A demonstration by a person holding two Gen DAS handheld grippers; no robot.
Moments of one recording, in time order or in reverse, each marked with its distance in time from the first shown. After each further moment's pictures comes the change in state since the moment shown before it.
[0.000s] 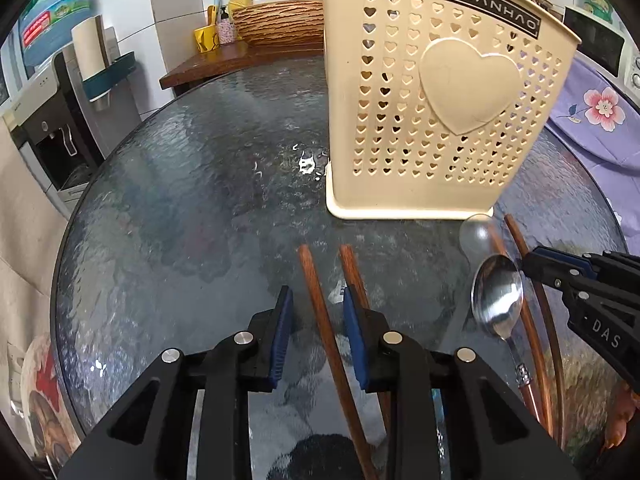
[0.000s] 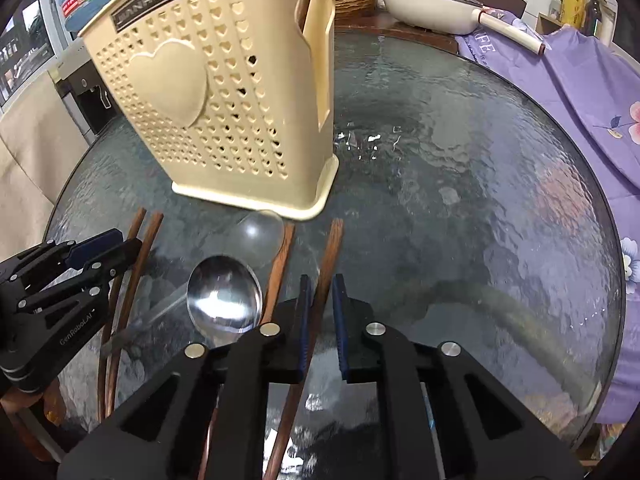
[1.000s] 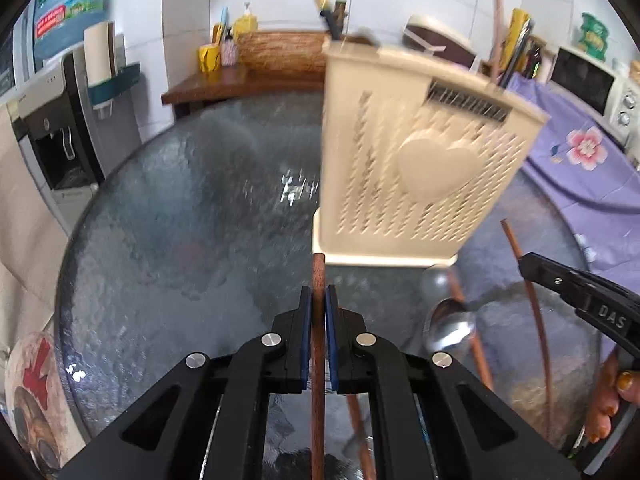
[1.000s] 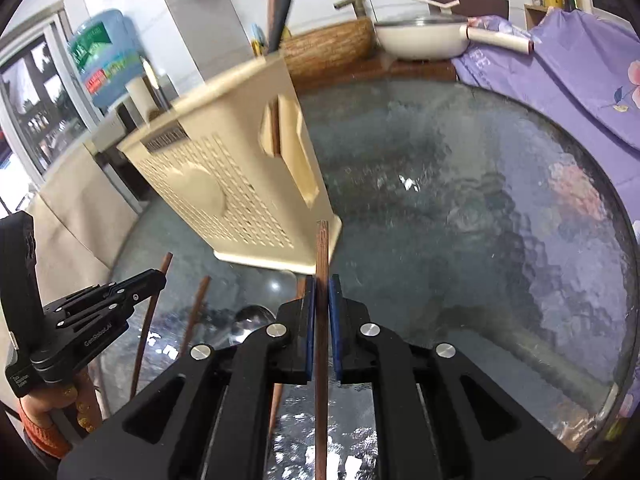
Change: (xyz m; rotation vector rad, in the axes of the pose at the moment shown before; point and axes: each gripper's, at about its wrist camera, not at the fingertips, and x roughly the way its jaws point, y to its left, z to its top) left arm -0.046 0.002 0.009 -0.060 -0.116 -0.077; right arm -0.043 -0.051 0.016 0.132 -0.191 0.218
